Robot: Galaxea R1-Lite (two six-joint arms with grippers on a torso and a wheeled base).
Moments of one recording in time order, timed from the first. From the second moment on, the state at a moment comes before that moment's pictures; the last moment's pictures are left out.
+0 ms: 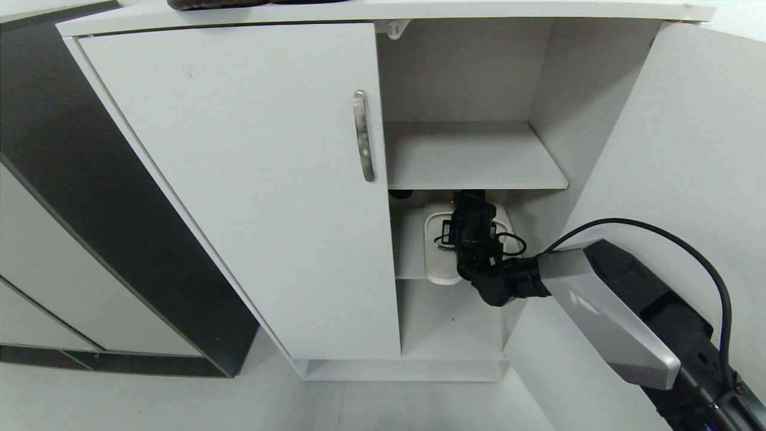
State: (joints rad) left arm 0.00 0.00 0.00 0.00 -0.05 0.04; right arm 0.54 2.61 -1.94 -0.66 -0.64 0.08
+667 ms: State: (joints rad) left arm 0.00 0.00 0.00 0.00 -0.05 0.04; right arm 0.53 2.64 -1.95 -0.66 -0.62 0.08
